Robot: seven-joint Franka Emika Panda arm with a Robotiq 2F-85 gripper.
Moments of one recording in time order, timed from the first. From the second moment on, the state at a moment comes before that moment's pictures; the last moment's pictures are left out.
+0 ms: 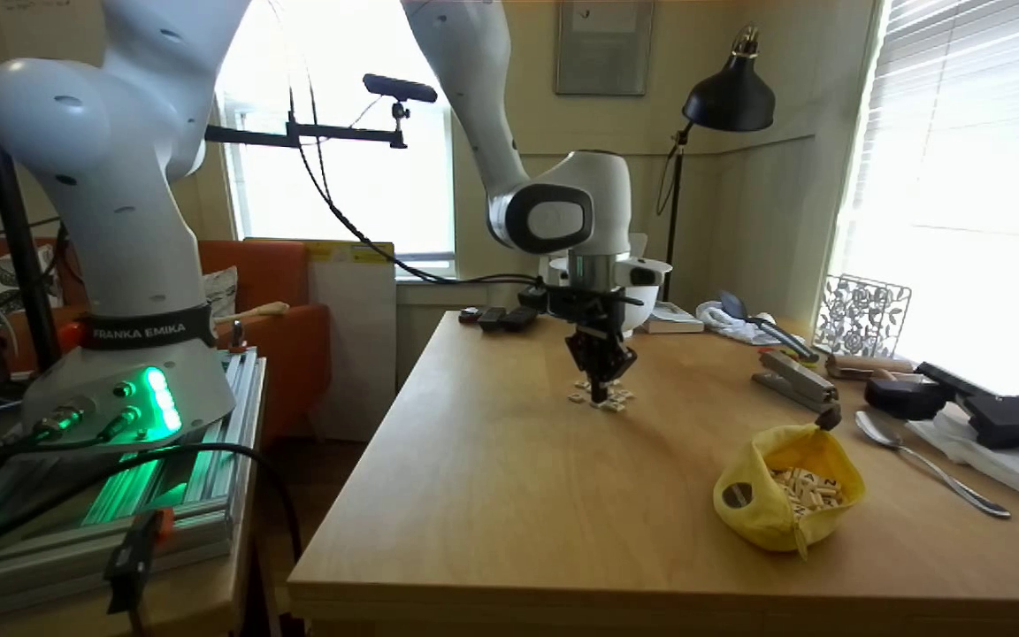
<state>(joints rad) -0.21 0.55 -0.02 -2.16 -0.02 2.80 -0.35</state>
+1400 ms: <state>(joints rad) -0.23 0.52 0.01 -2.22 -0.02 2.84 -0.35</state>
